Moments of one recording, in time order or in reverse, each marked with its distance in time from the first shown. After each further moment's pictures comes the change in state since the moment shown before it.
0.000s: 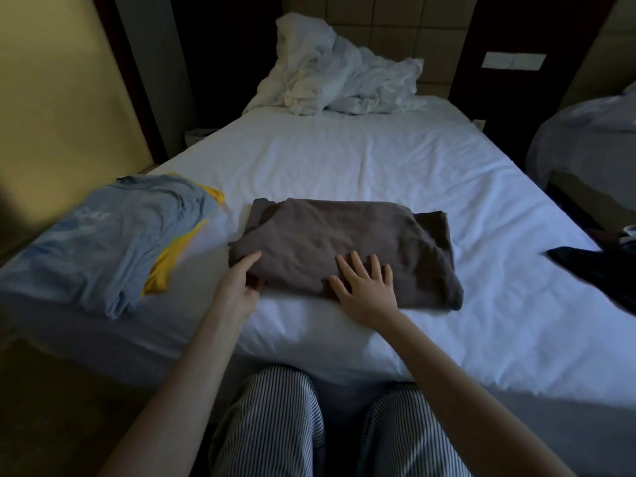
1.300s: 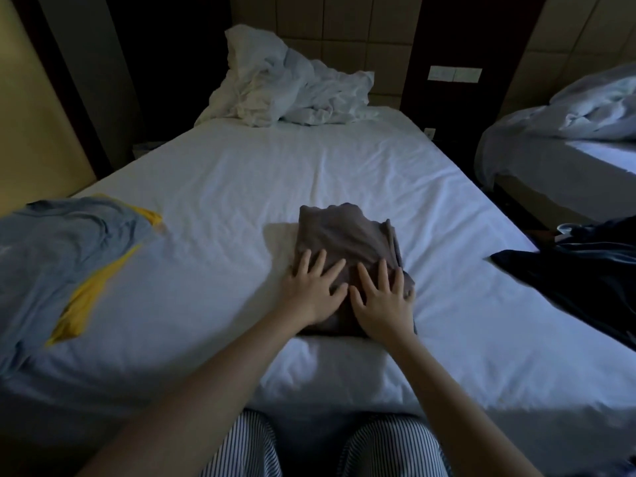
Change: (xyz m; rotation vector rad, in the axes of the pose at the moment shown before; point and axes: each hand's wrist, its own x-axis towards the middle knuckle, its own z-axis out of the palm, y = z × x) left_hand 0.020 -0.121 0.114 2.108 -0.513 0.739; right_hand -0.009 0.093 -0.013 -0.016 0.147 0.295
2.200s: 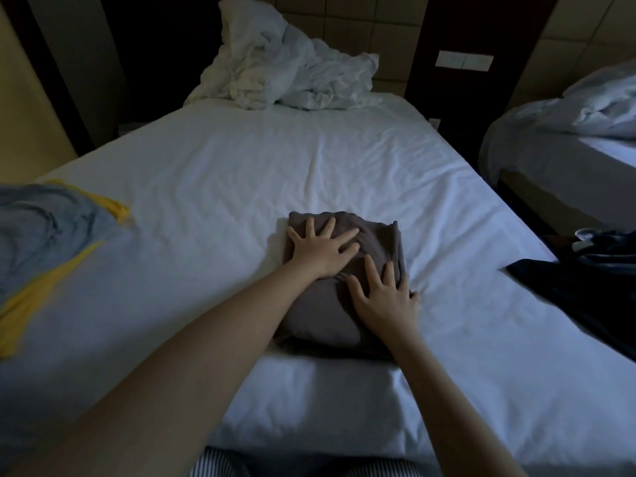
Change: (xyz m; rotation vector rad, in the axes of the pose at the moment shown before) left_hand 0.115 0.006 -0.013 0.031 -0.079 -0.038; right_hand 0.046 0.006 -0.002 0.080 -0.072 0.124
